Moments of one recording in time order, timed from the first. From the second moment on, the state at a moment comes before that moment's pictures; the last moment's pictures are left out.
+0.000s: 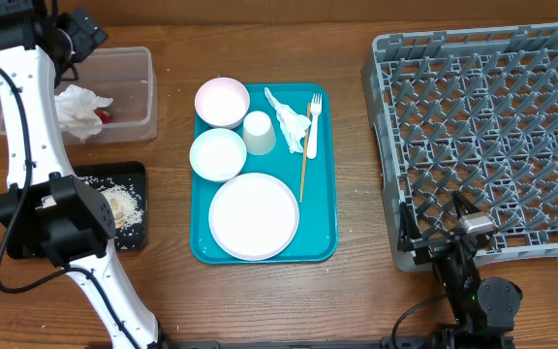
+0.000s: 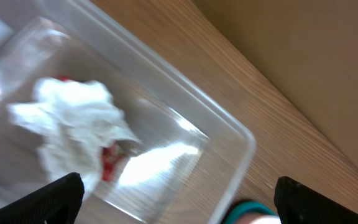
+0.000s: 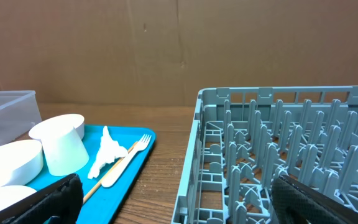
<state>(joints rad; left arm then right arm) 0.27 2.22 2.35 -1.09 0.06 -0.51 -0.07 0.01 0.02 -0.01 -0.30 0.07</state>
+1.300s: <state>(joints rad) -0.59 2.48 2.33 -1.14 -0.14 -0.64 -0.07 0.01 0.02 -0.01 -0.30 0.07</state>
